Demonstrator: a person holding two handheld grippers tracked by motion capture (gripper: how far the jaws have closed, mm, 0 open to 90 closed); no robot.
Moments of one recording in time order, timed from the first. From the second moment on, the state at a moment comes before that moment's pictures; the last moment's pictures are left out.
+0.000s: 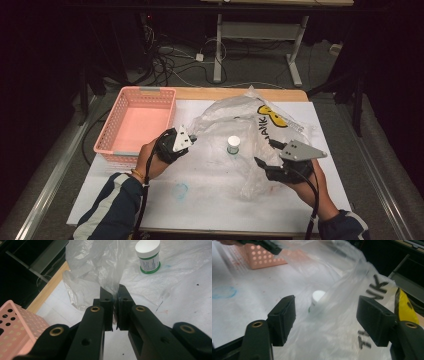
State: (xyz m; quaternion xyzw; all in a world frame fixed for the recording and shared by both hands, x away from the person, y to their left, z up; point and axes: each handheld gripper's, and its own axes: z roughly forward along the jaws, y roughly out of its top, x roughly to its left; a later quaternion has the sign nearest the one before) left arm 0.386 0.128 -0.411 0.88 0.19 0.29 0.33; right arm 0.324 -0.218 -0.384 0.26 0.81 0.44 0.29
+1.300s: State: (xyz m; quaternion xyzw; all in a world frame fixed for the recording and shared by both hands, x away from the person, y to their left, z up) left arm 0.388 0.125 -0.417 0.87 0.19 0.29 0.34; right arm 0.308 -0.232 -0.451 0.22 0.87 0.29 0.33
